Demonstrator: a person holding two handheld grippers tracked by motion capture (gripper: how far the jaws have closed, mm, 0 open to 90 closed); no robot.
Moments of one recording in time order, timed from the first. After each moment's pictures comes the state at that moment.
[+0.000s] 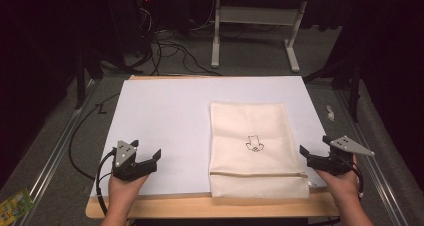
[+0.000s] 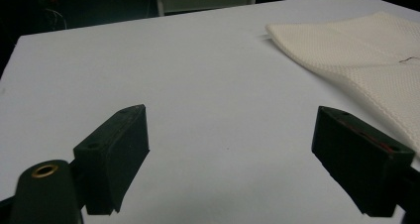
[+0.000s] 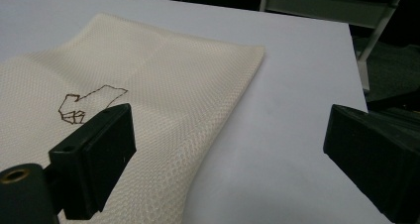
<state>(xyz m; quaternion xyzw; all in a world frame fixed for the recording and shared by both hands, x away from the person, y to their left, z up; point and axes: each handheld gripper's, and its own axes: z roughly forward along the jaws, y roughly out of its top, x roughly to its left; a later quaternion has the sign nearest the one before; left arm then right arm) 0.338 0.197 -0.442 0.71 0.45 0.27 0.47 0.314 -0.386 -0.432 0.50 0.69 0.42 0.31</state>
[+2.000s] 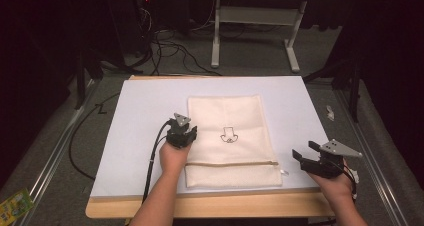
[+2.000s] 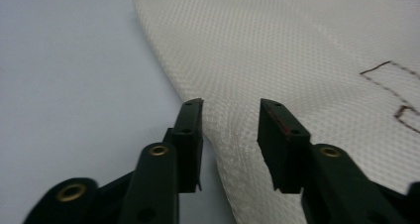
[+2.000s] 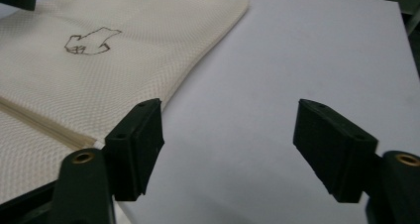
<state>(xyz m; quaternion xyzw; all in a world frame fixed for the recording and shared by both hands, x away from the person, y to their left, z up) 0.443 0.071 -0.467 0.76 0.46 0.23 0.40 0.313 -0.368 -0.445 0.48 0.72 0.41 0.27</state>
